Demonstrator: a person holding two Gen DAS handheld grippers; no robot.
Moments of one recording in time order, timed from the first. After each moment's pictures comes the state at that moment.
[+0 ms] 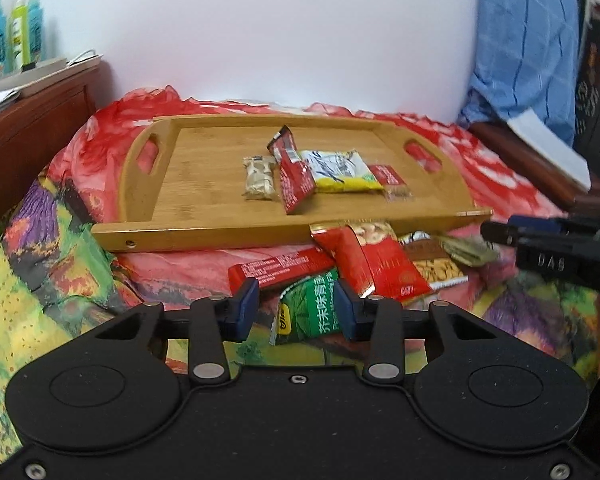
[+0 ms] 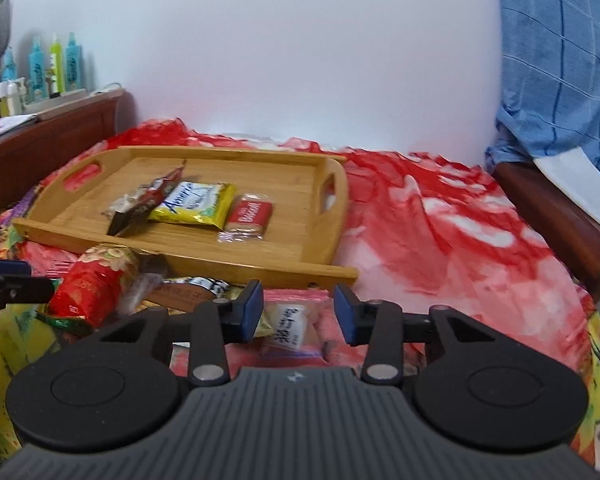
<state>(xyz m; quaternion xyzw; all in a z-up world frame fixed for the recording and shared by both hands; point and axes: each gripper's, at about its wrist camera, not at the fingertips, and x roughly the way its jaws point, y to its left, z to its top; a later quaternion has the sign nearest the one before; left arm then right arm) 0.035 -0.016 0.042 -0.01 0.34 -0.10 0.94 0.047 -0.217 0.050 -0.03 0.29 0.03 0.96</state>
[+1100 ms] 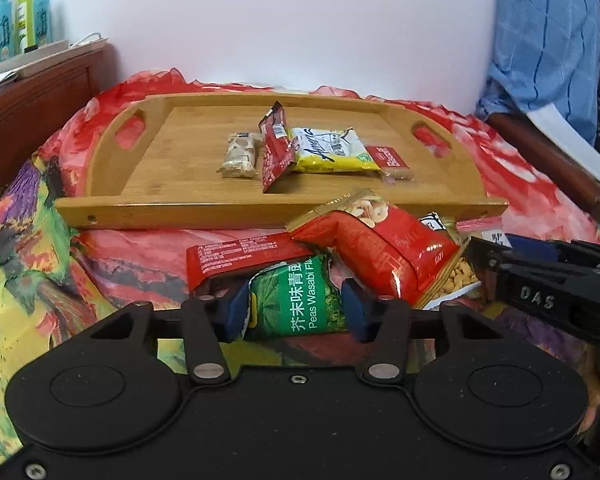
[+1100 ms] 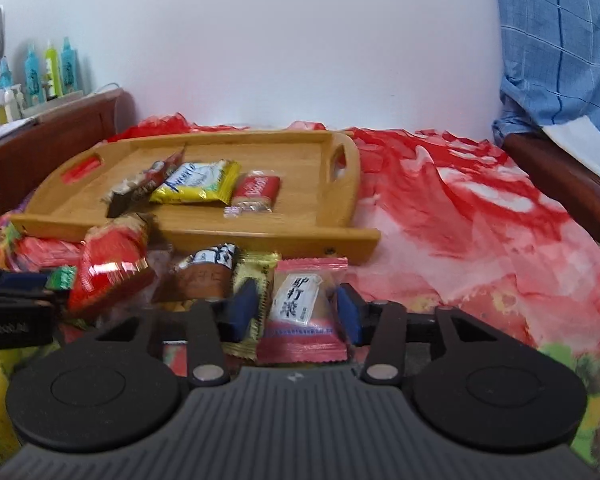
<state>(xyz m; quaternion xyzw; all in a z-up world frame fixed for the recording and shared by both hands) 0.050 -0.048 0.018 -0.03 0.35 -0.07 0.93 0.050 -0.215 0.024 0.01 0.29 0.04 0.96</state>
